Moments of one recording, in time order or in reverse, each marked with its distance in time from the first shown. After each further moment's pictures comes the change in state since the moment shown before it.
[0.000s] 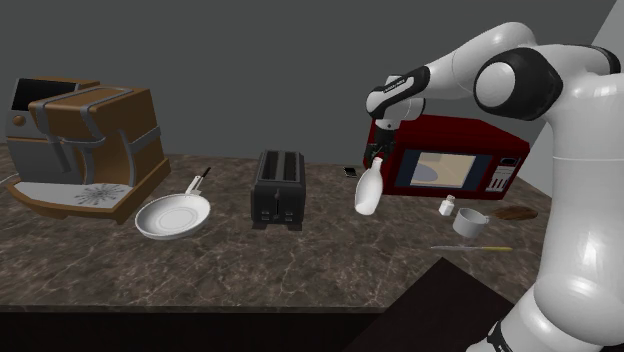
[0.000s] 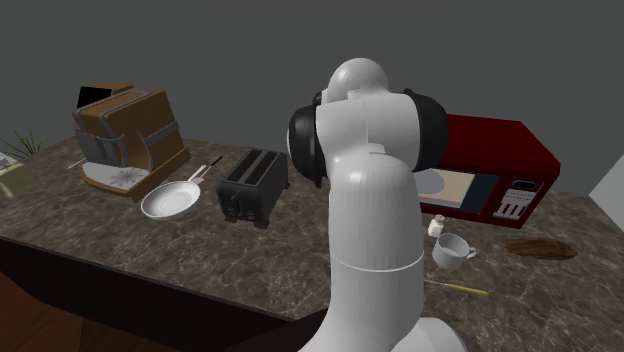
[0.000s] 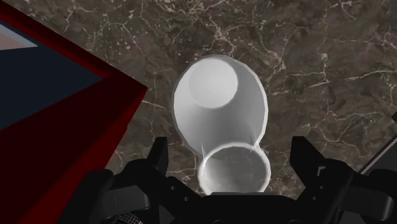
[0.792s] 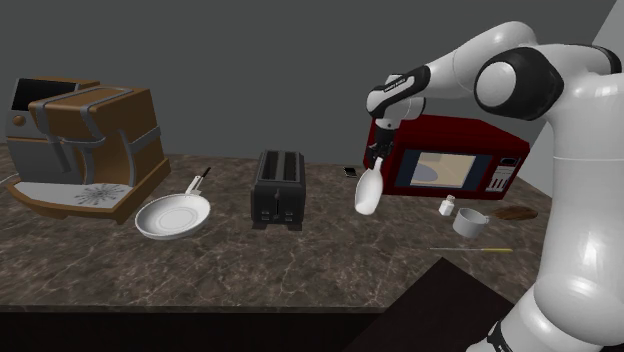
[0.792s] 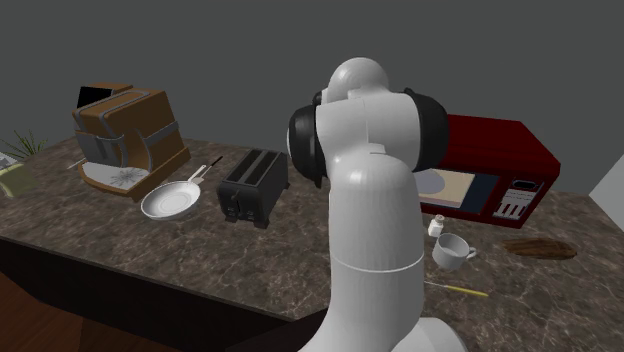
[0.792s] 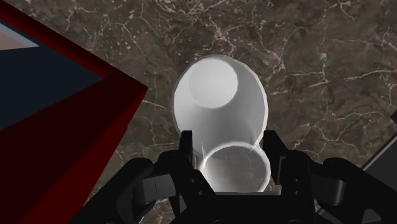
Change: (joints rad) arm 0.000 -0.003 -0.001 0.002 -0.001 -0.005 0.001
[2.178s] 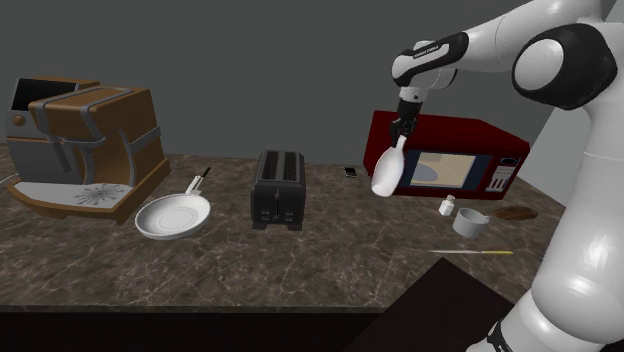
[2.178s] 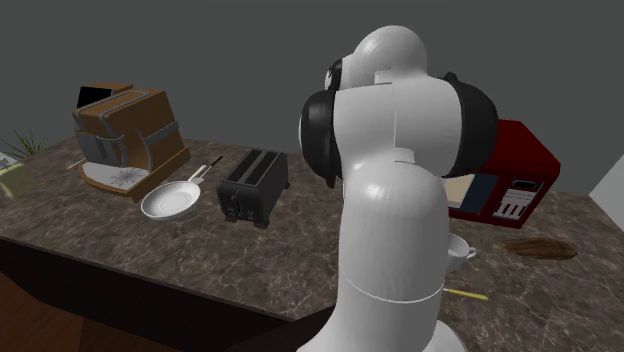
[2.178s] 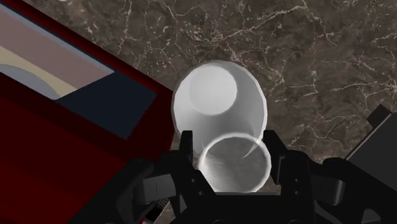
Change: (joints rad) arm -0.034 -0.167 -0.049 0.033 -0.054 -0.196 -0.051
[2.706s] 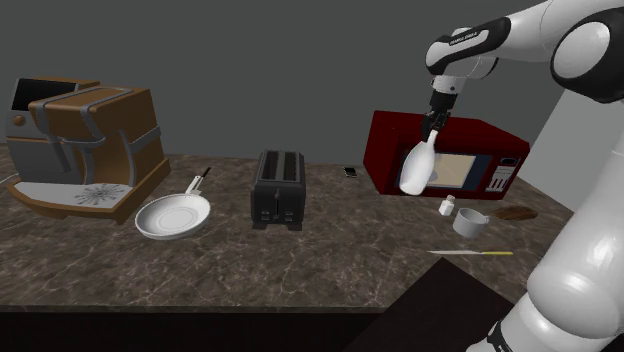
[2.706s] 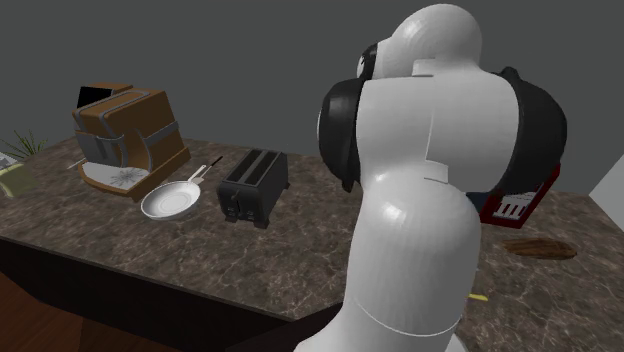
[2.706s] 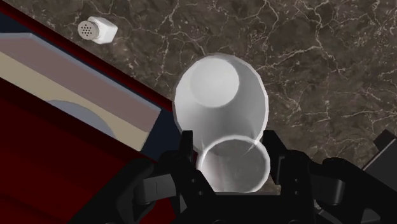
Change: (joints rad) arm -0.071 -0.134 -0.064 -0.068 -0.041 -0.061 -0.125
